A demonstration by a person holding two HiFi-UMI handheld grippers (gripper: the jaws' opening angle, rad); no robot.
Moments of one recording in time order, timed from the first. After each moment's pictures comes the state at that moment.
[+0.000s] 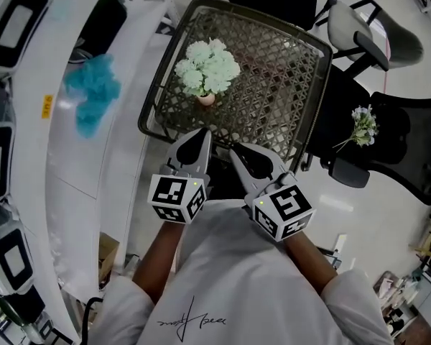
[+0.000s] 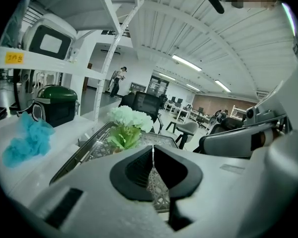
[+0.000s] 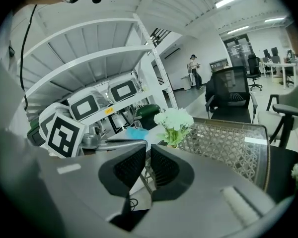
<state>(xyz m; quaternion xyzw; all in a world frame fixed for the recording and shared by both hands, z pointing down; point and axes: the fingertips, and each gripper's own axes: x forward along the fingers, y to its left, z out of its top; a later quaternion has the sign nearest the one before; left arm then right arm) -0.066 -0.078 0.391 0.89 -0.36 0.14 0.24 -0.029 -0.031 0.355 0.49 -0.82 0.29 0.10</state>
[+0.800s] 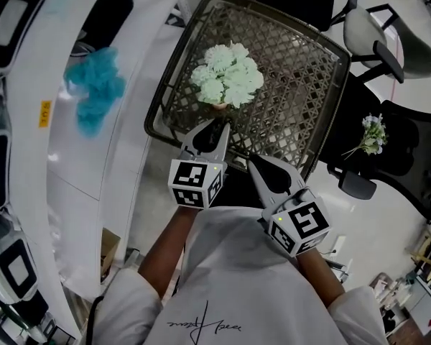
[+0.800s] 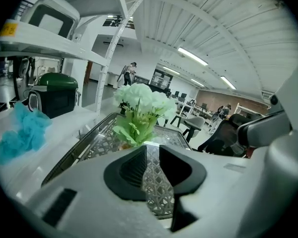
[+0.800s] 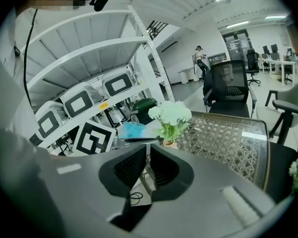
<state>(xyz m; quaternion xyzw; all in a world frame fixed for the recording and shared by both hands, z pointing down) -0.060 -0.133 0.455 0.88 -0.36 0.17 0.27 -0.029 -0.051 0.377 0.49 -0.80 0.32 0.12</state>
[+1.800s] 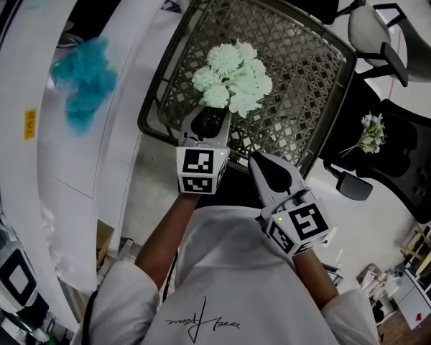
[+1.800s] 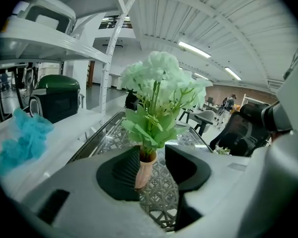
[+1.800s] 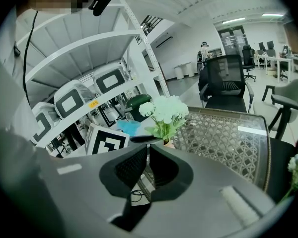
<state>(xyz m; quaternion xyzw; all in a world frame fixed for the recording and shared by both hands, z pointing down) -0.061 -0.182 0.498 0.87 -0.39 0.20 0.24 -0.030 -0.082 0.399 0.51 -0.78 0.35 0.14</state>
